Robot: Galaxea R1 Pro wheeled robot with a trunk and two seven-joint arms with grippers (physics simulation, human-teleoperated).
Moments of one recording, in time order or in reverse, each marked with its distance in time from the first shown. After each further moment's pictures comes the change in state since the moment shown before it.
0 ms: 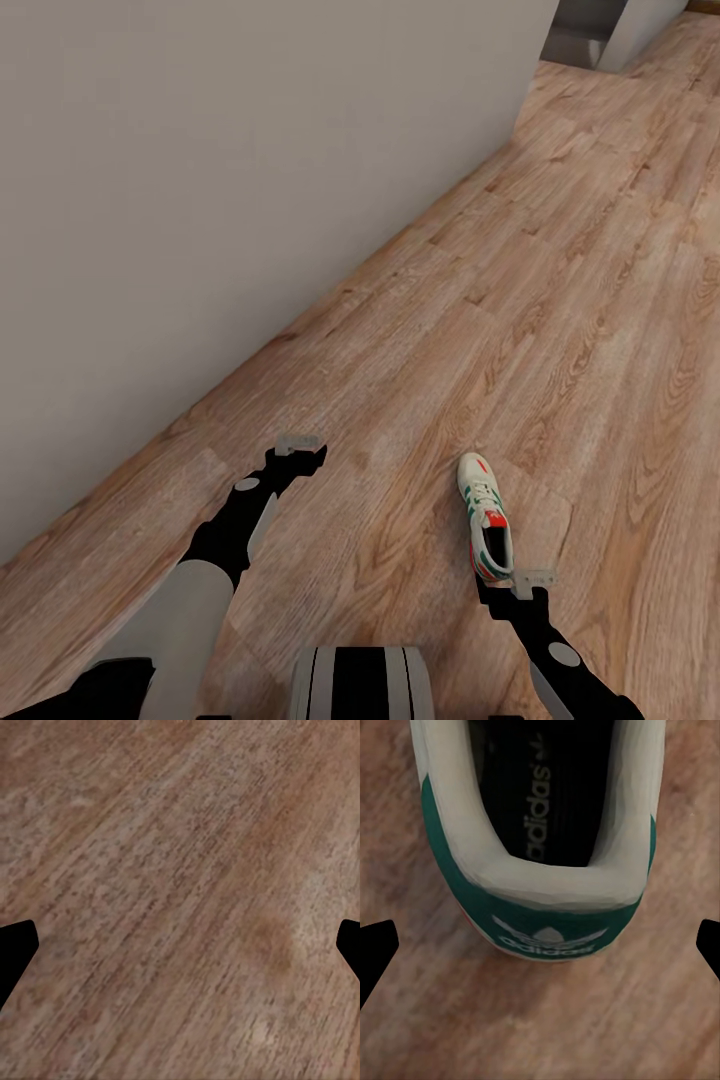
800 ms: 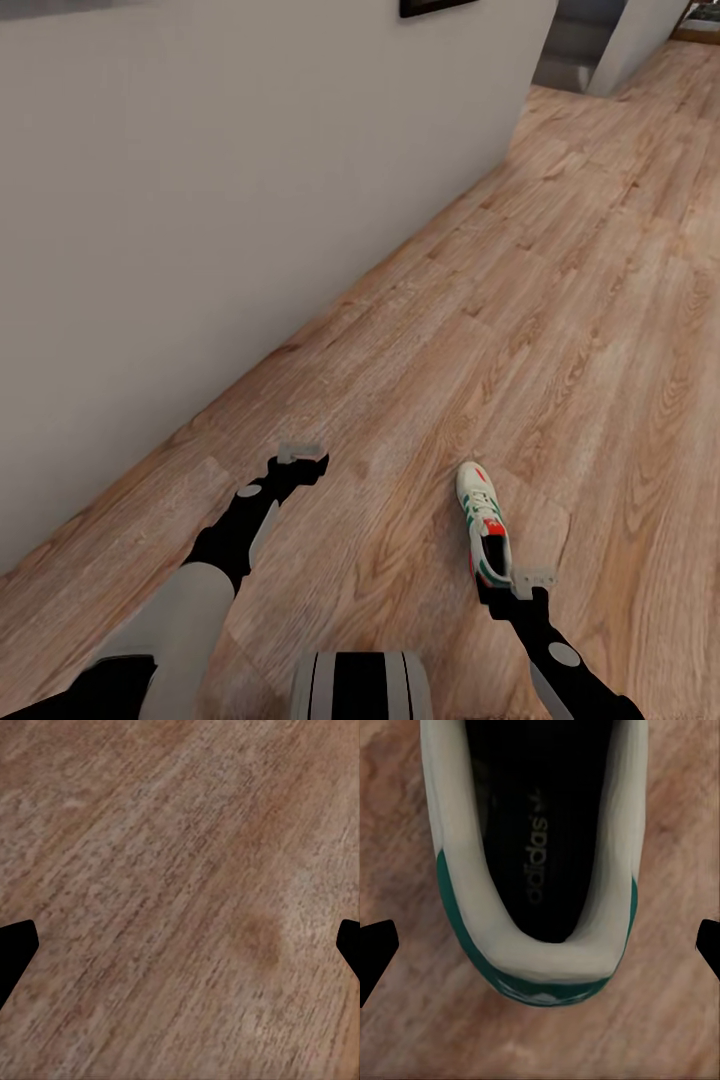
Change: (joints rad) left arm -0.002 0.001 -0.002 0.058 -0.002 -0.012 -0.004; right arm 0.000 0.000 0.000 0.000 0.000 0.000 0.000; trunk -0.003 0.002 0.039
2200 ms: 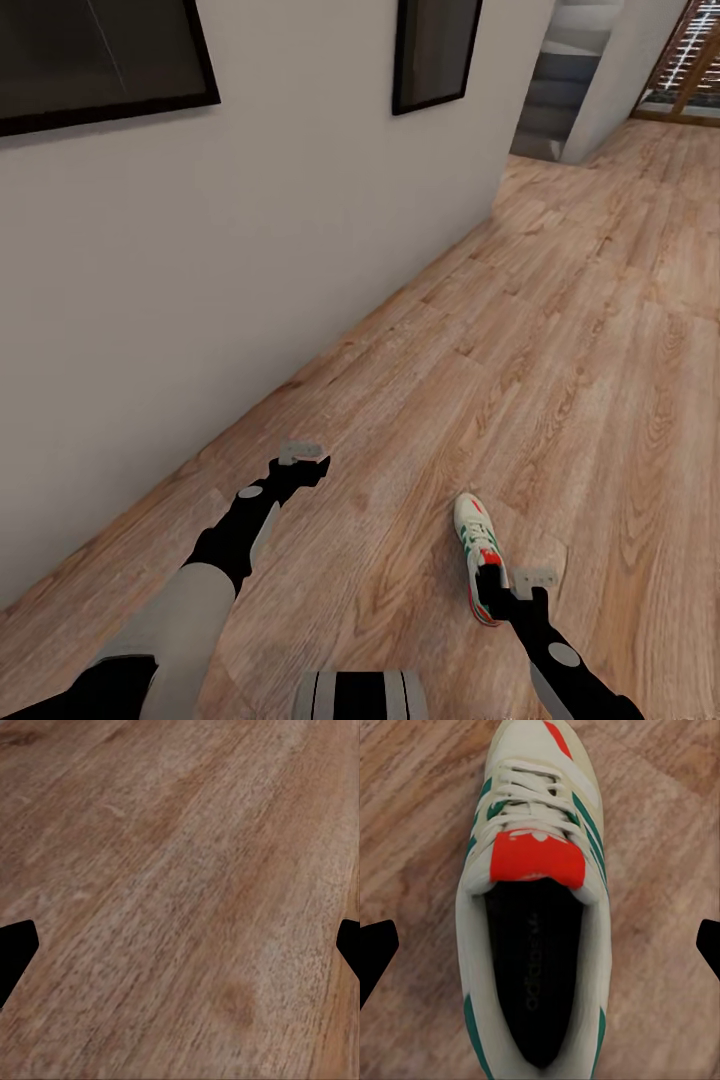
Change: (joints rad) left arm 0.000 -0.003 0.000 0.008 0.002 0.000 -0.002; right arm 0.000 0.000 0.002 0.001 0.002 0.000 0.001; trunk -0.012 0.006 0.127
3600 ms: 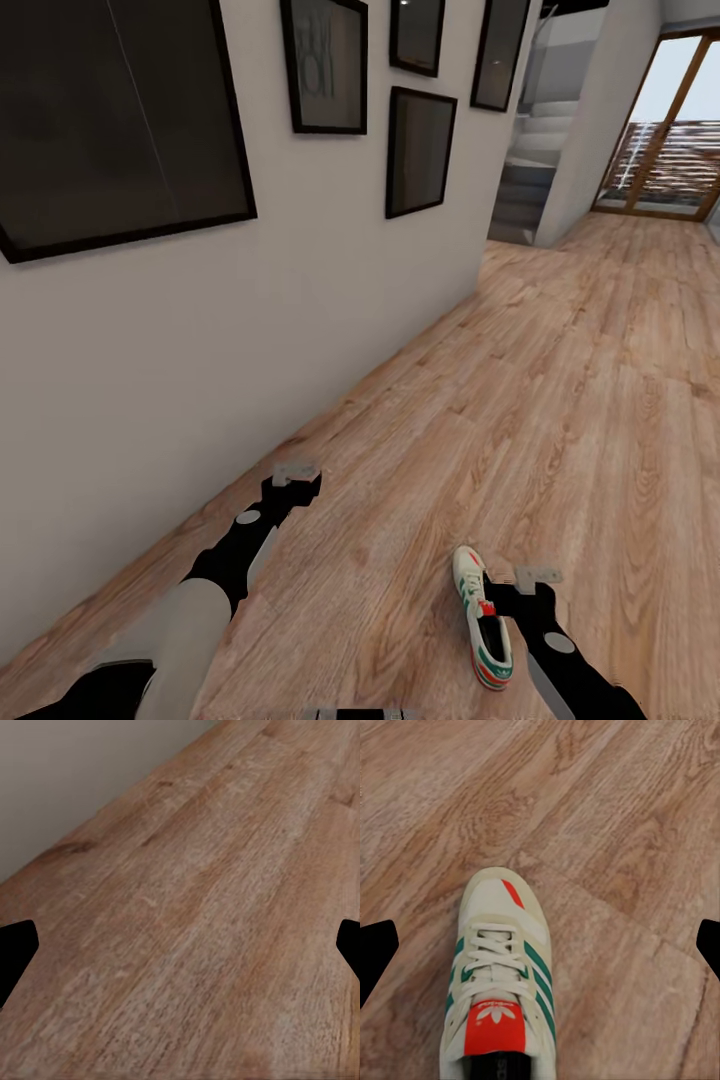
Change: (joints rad) left arm 0.023 0.016 0.007 0.122 -0.002 -0.130 0.078; right arm 0.000 0.000 0.001 -0.052 0.002 0.106 -0.105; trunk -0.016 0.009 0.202
